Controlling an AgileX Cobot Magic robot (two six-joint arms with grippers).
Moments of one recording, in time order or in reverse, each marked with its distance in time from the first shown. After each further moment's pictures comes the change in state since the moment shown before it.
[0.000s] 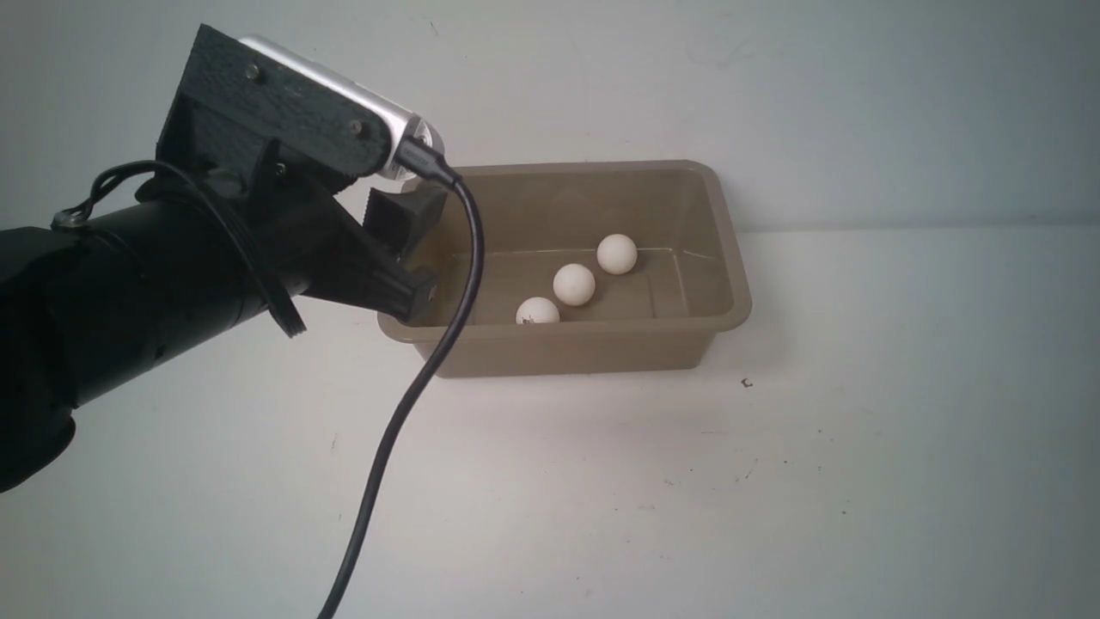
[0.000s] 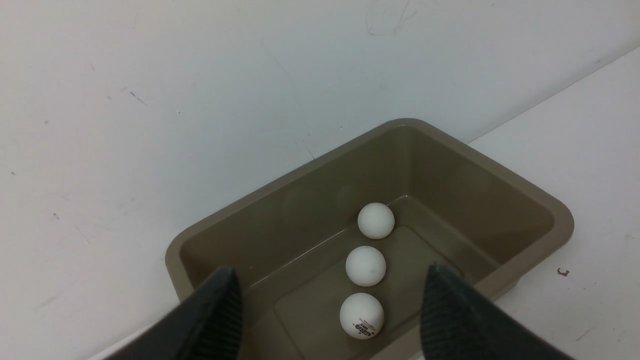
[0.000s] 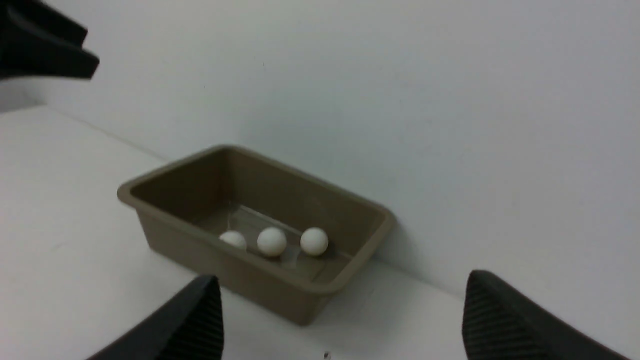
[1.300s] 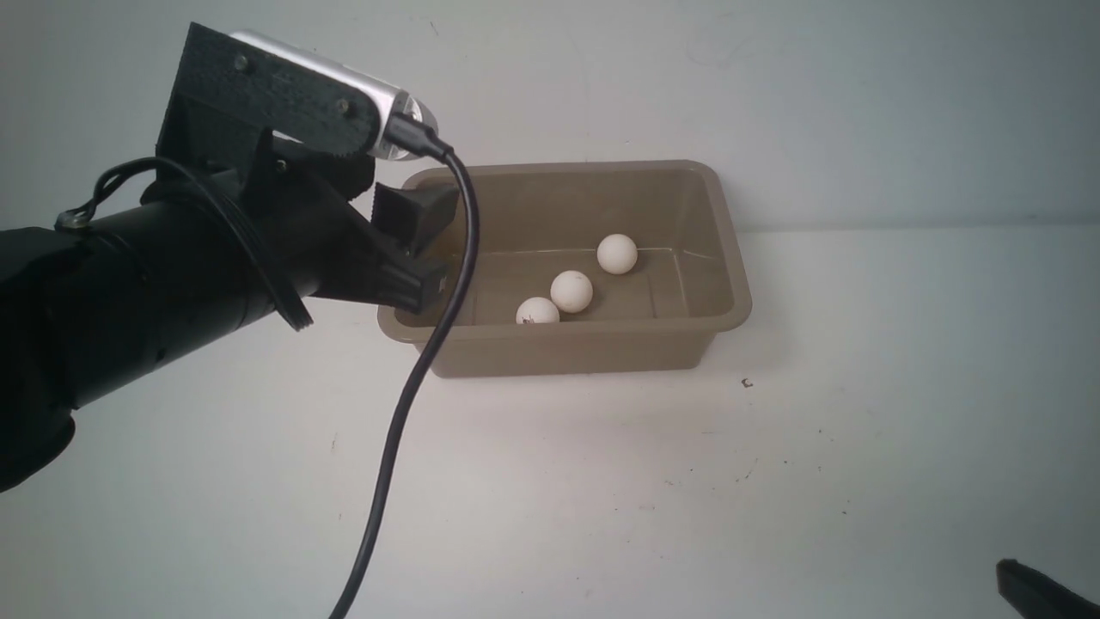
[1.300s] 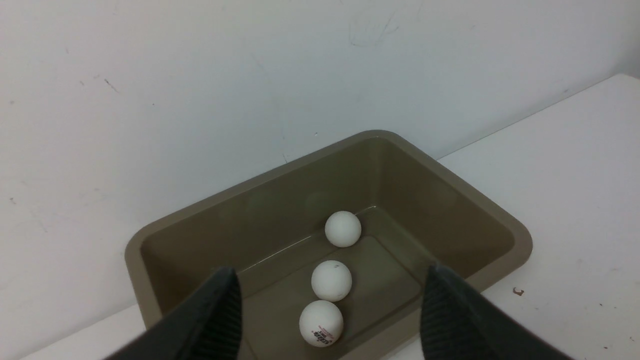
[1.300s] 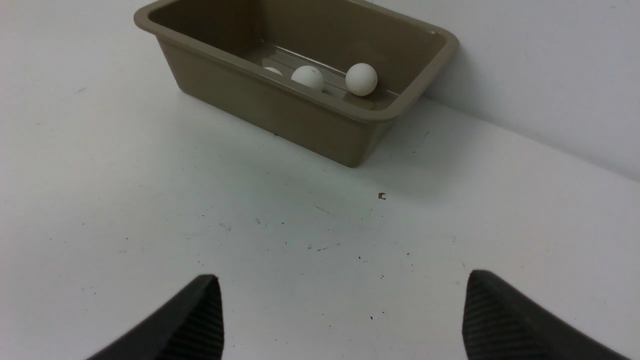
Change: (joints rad) right arm 0.000 0.000 0.189 0.049 0.036 0.018; left arm 0.000 0.000 0.000 0.001 0.056 -0.099
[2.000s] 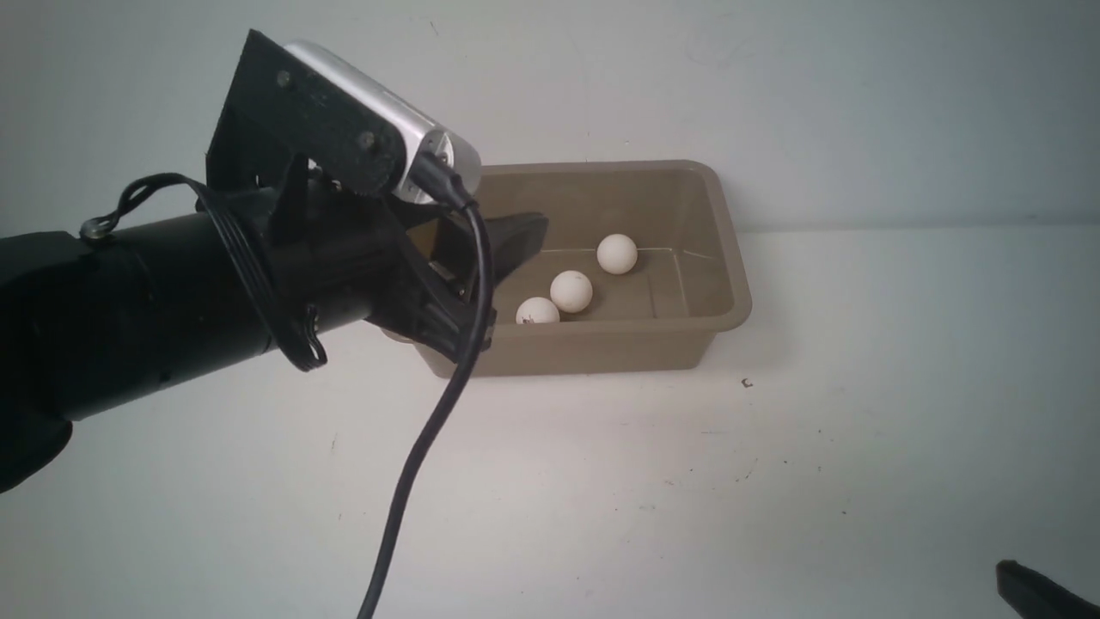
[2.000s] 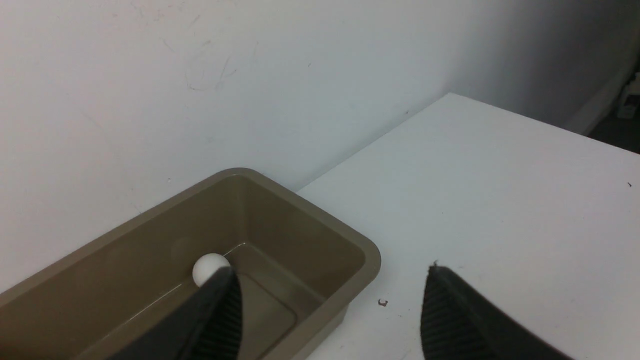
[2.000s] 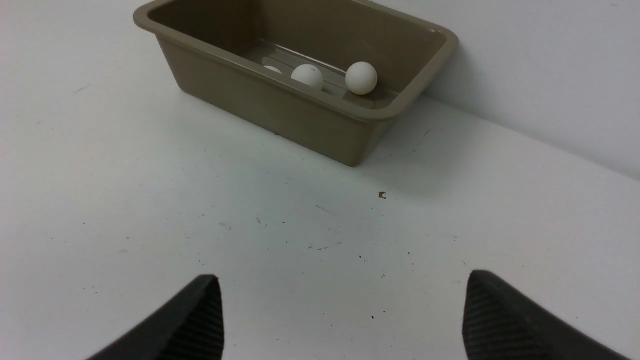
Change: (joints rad) right arm 0.000 0.000 0.000 0.002 0.002 0.000; left arm 0.000 -0.004 0.000 0.026 0.256 0.020
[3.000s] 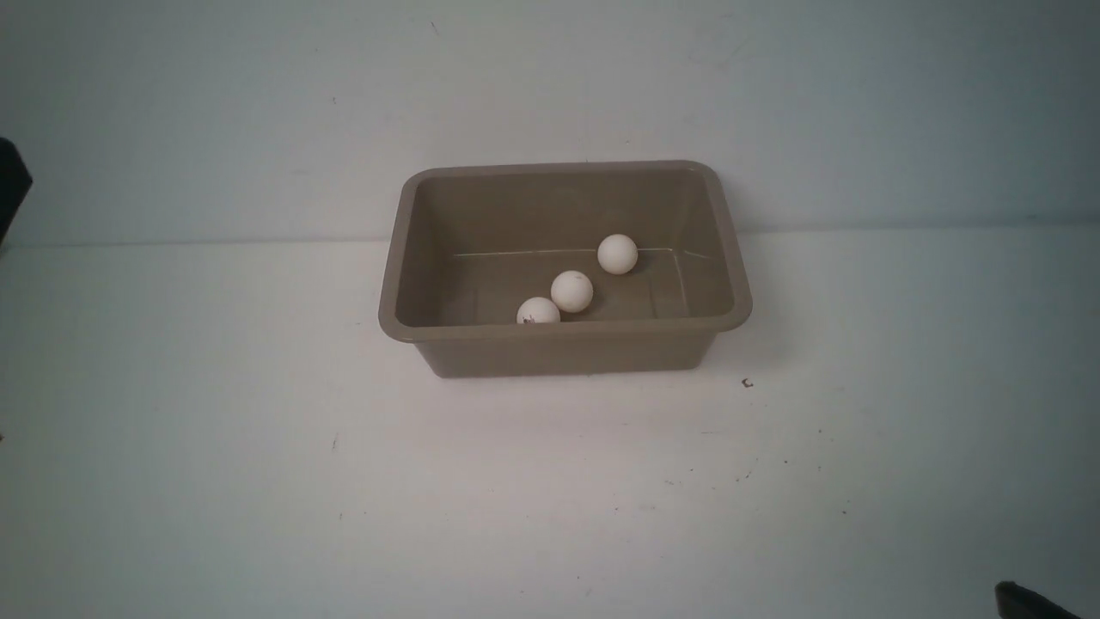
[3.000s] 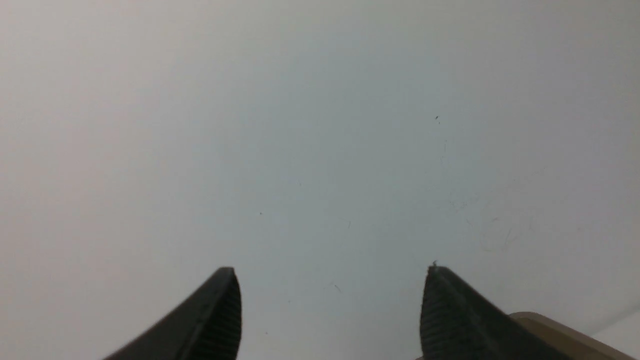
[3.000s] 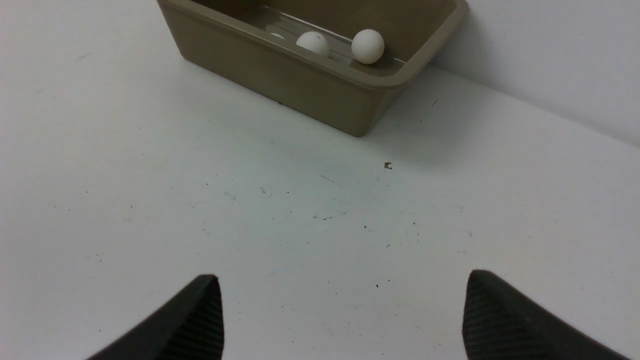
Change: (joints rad) right arm 0.000 0.000 0.000 0.000 0.055 0.000; left arm 0.396 -0.763 0.276 0.000 -0.047 0.113
